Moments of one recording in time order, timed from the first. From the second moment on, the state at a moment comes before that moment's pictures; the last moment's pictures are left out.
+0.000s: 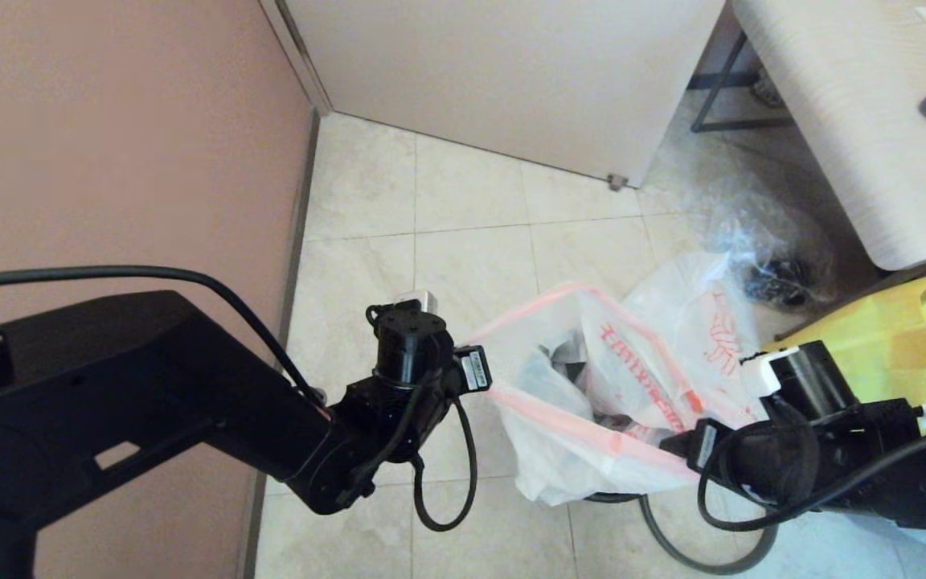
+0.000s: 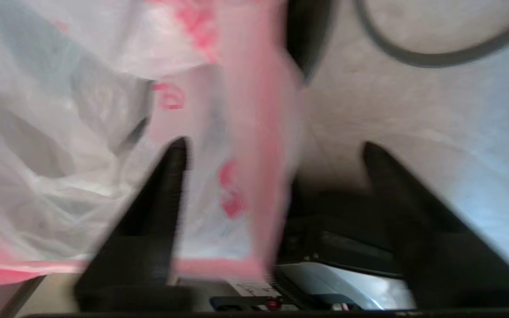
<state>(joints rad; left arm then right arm) -0.66 2.10 -0.93 -0.91 0.38 -0.38 0.45 1.72 -0.71 -0.19 -0.10 0.81</state>
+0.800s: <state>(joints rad) -0.71 2.16 -0.75 -0.96 0.36 -0.37 0.36 1.83 -0.59 -0.21 -0.11 0.56</state>
